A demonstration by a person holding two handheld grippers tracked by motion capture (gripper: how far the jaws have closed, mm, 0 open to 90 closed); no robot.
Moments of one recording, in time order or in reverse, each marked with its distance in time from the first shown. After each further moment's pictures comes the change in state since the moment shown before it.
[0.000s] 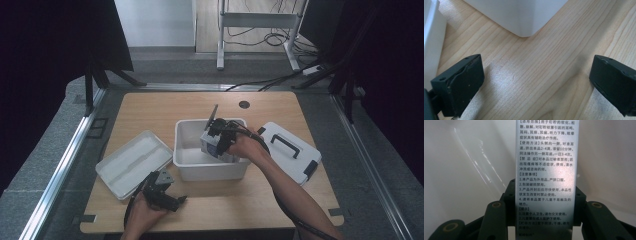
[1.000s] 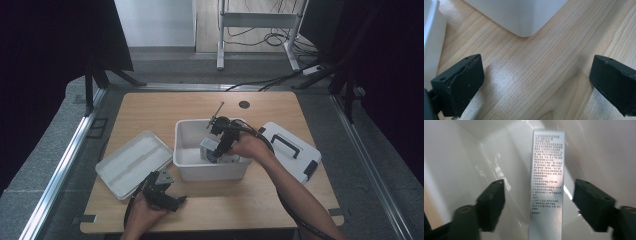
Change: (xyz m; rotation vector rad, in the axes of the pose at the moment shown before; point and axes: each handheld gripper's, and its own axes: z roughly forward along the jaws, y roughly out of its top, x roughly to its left) left arm 0.000 0.000 0.000 -0.001 -0.001 -0.002; right arm 0.002 -0.010 -0.020 -0.145 0.079 -0.023
